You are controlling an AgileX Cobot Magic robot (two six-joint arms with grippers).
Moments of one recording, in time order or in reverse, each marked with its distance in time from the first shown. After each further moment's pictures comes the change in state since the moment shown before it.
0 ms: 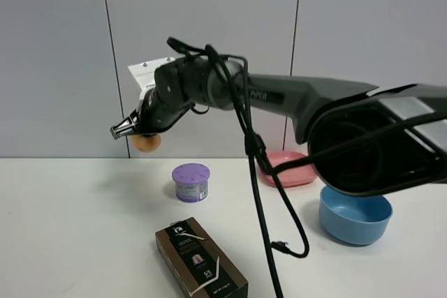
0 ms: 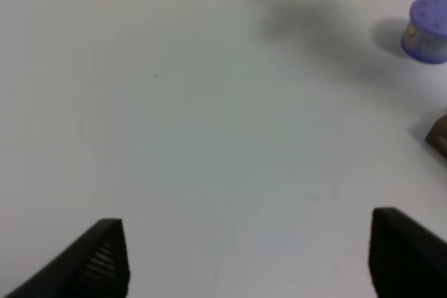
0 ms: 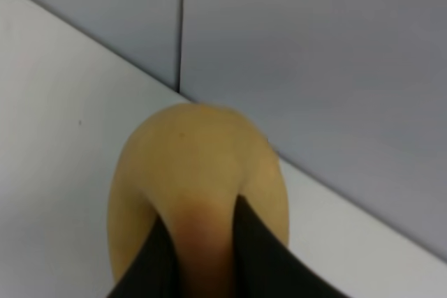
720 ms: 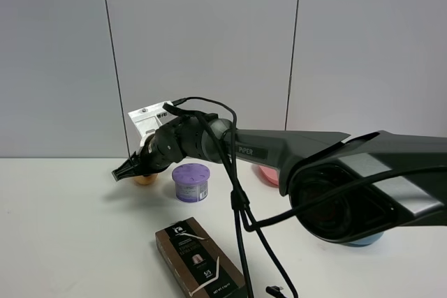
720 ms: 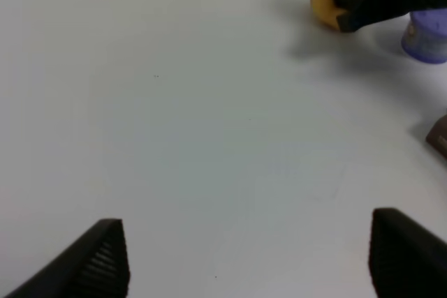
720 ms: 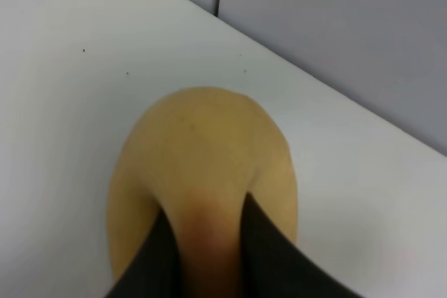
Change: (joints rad) left arm 0.000 0.000 0.000 0.000 0.000 0.000; right arm 0.000 0.187 -0.001 -0.018 -0.197 0.017
